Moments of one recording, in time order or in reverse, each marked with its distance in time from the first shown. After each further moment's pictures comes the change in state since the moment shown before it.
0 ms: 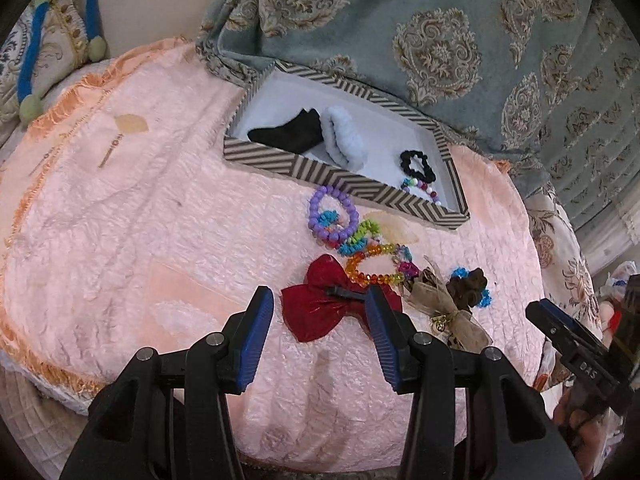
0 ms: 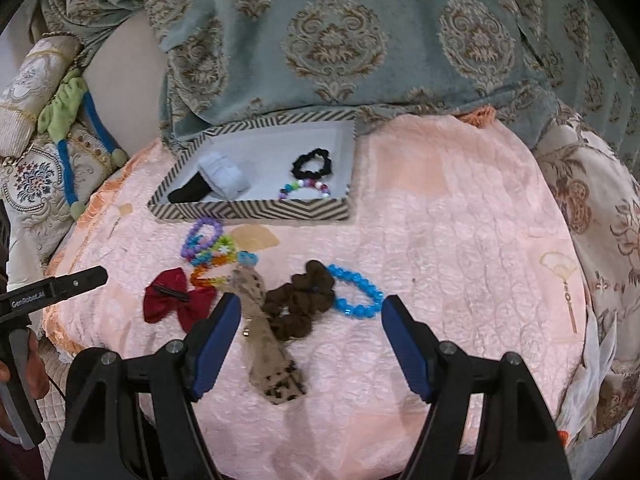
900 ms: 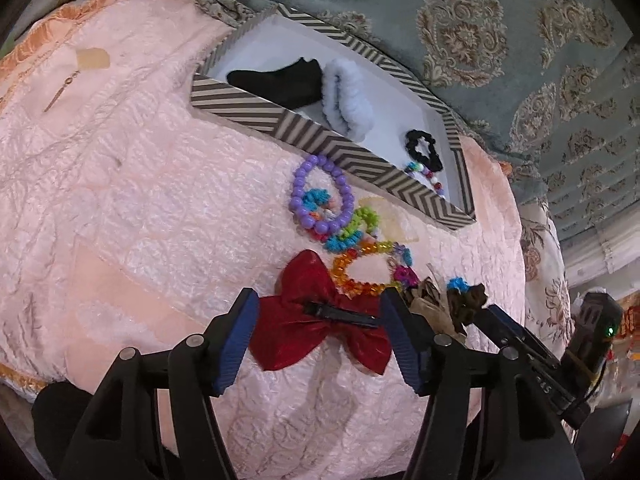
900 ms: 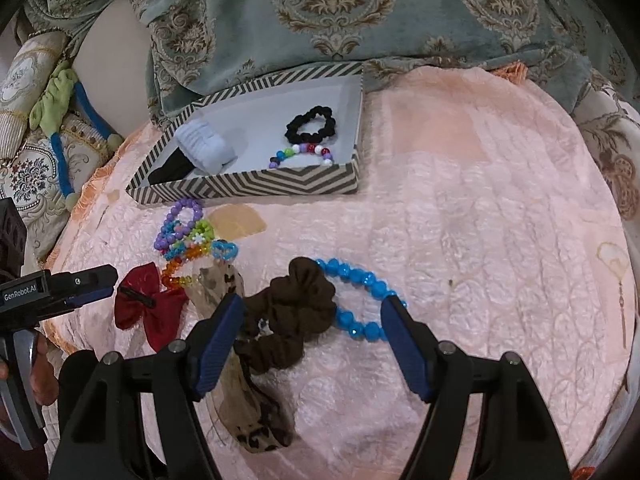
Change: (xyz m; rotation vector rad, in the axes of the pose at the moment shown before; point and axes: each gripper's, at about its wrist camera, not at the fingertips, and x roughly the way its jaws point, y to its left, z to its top) left arm 0.059 0.008 0.014 -0.122 0.130 -0.115; right arm 0.074 -0.008 0.007 0.022 0.106 0.086
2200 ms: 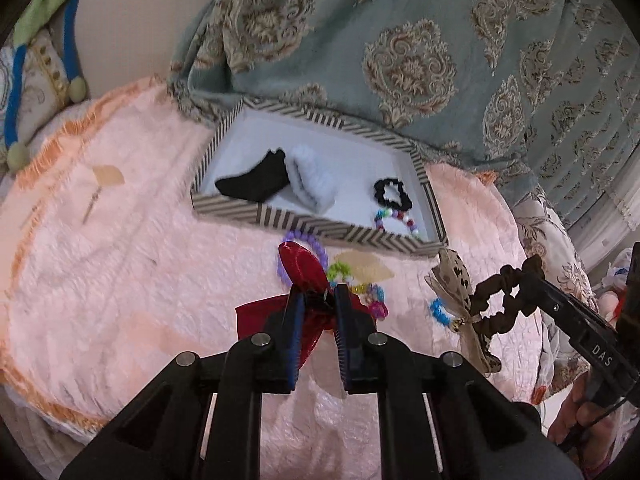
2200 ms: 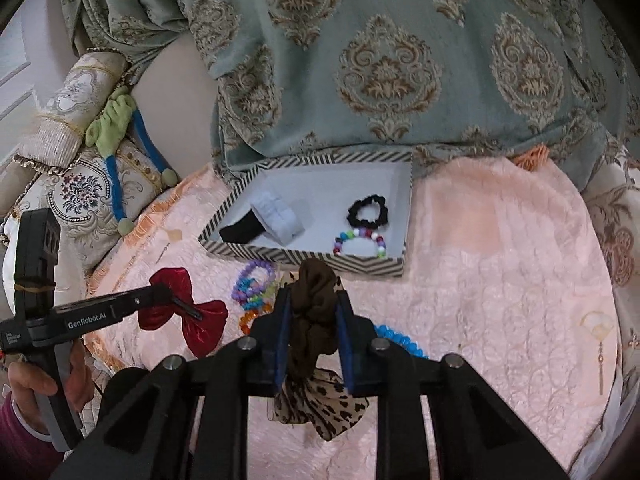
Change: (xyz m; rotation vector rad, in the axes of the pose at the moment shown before) left arm -0.062 -0.052 0.004 0.207 -0.213 0.120; right arm -0.083 0.037 0.028 -0.109 -0.198 0.111
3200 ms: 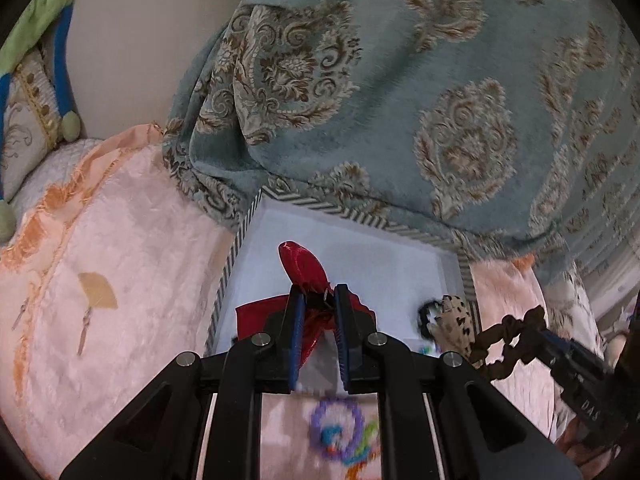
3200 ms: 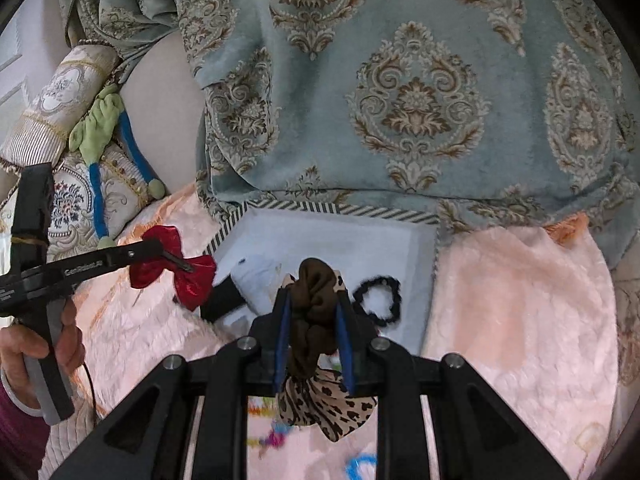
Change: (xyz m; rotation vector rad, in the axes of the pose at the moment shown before) left arm 0.074 0.040 0.144 -0.072 -0.069 0.047; right arm 0.099 0.000 0.109 -0.043 0.011 -0.006
